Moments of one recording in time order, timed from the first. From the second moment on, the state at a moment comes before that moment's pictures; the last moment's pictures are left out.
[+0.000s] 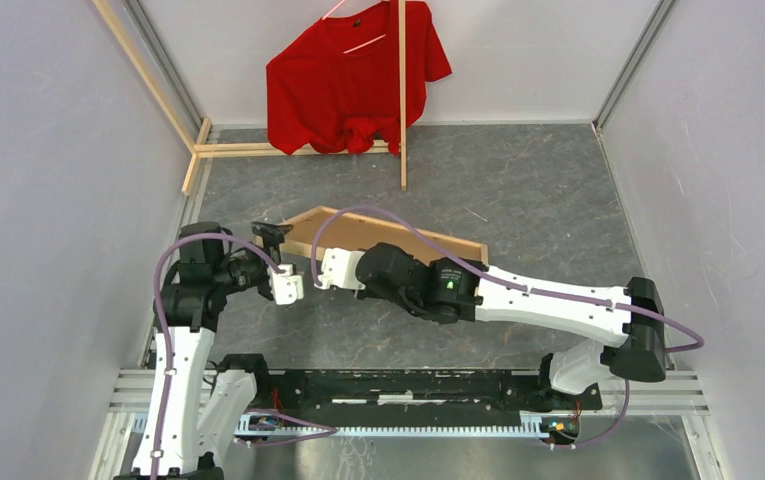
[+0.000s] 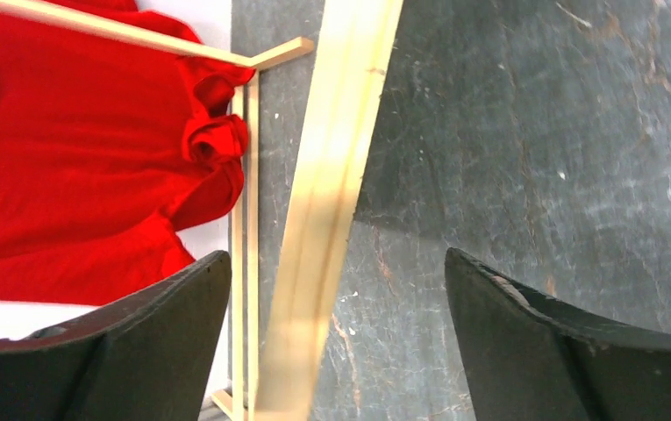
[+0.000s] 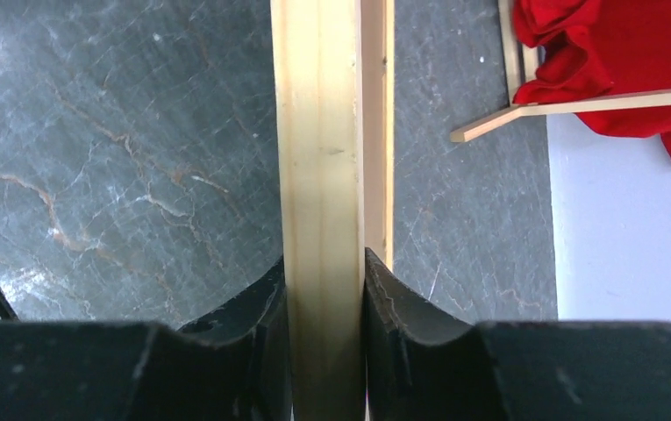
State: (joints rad) left arm 0.01 0.70 0.84 -0.87 0.82 1.59; right arm 1.29 1.48 1.34 -0.62 0.47 -0.40
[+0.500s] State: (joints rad) left arm 0.01 0.77 1.15 -0.57 0.70 0.85; right arm 1.14 1.56 1.88 -0.91 0.20 -0.23
